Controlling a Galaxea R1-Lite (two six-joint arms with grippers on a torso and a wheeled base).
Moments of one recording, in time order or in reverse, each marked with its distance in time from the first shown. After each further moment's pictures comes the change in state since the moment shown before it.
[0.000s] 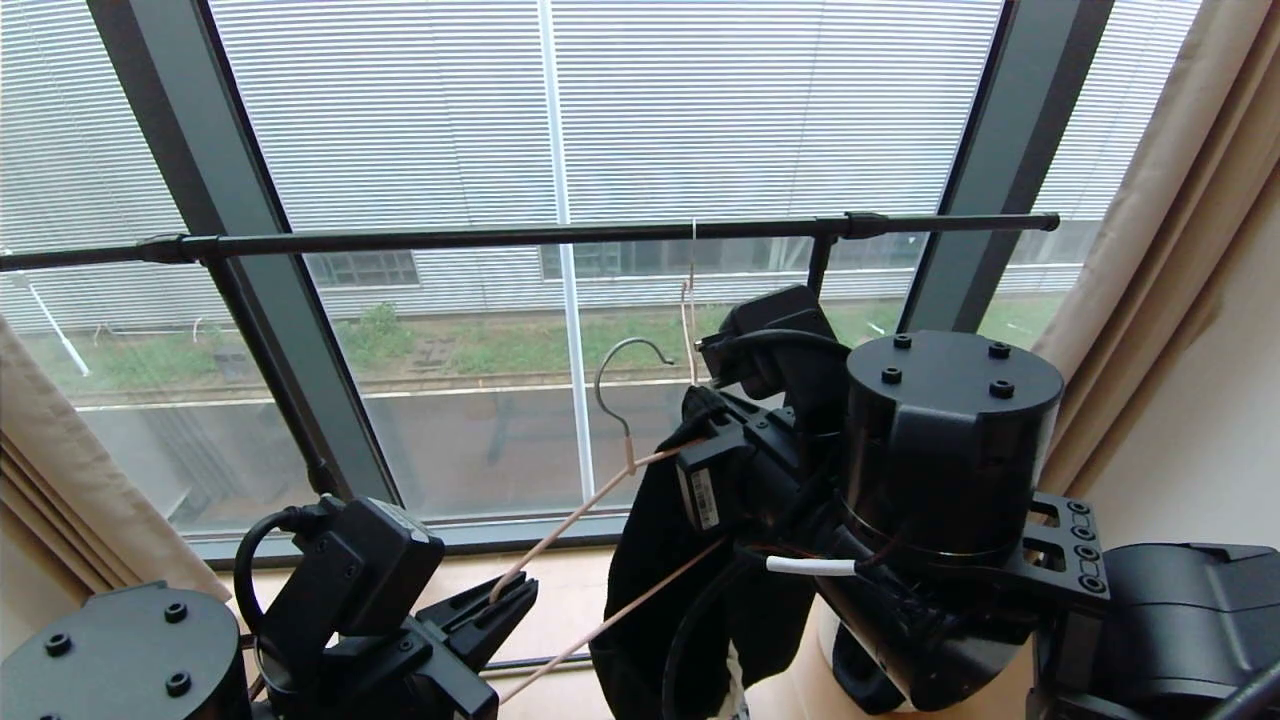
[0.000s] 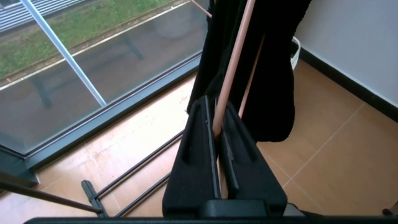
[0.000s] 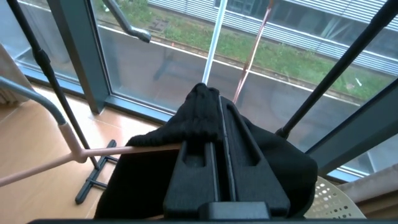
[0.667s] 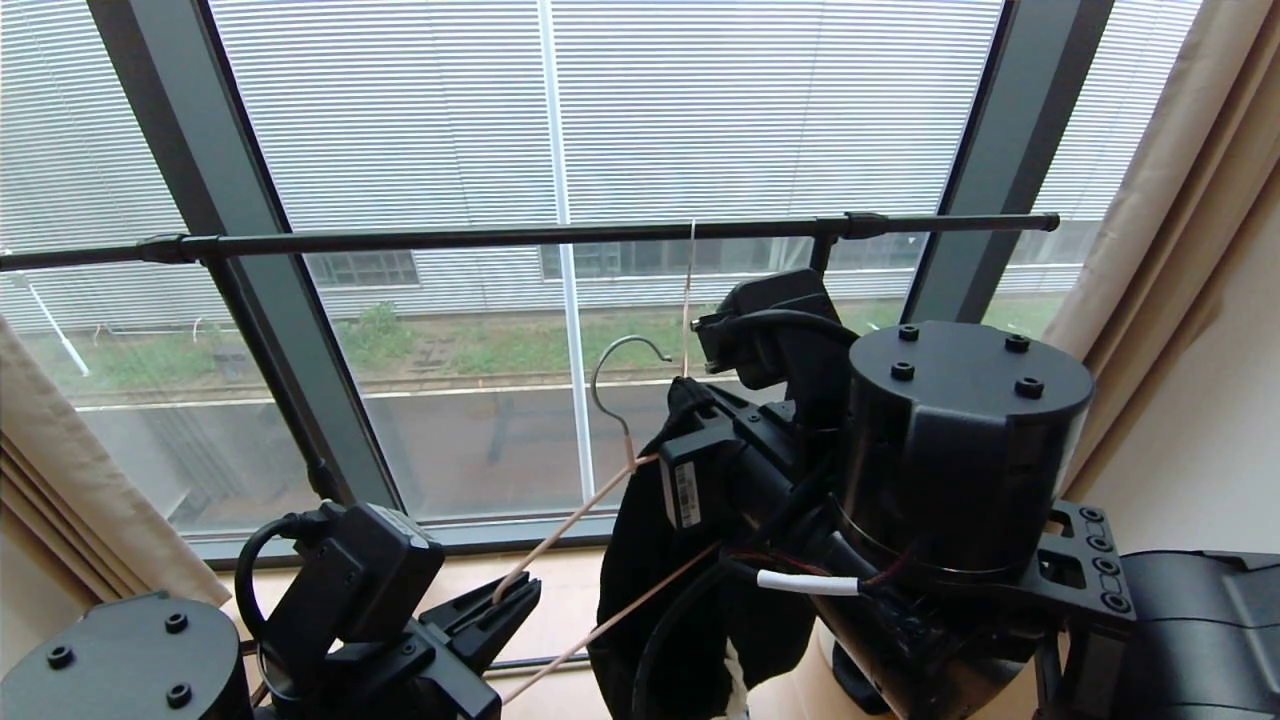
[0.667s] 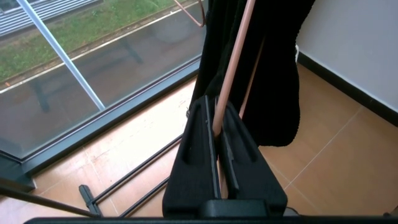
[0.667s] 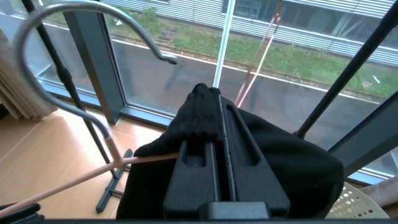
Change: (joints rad) left arm -0.003 0.024 0.025 -0.063 -0.001 0.001; right arm 0.049 -0.005 -0.030 -0.002 -0.028 0.055
